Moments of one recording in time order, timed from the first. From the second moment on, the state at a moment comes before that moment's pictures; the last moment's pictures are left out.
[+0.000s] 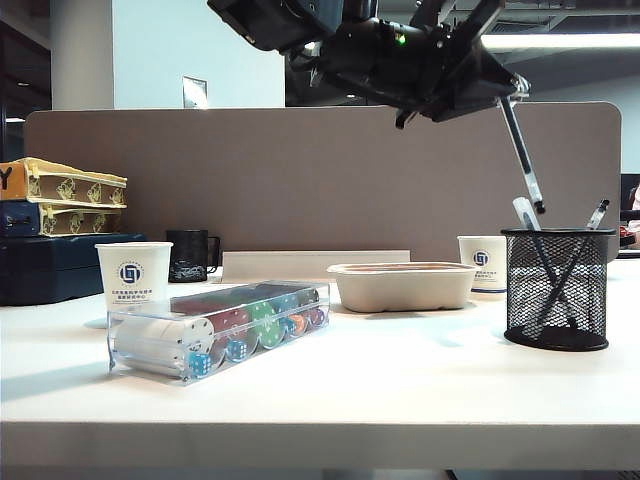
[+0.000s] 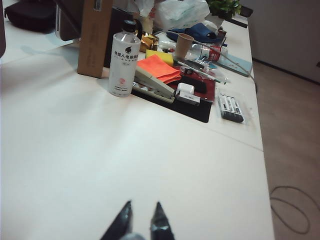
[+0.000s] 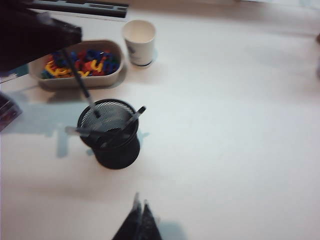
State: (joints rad) left arm -0.72 2.10 1.73 0.24 0.60 -0.12; right arm 0.06 0.64 1.14 -1.04 -0.01 -0.03
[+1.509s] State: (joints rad) left arm -0.78 2.26 1.73 0.21 0.56 0.01; right arm 0.11 0.62 1.09 -1.06 -0.03 -0.02
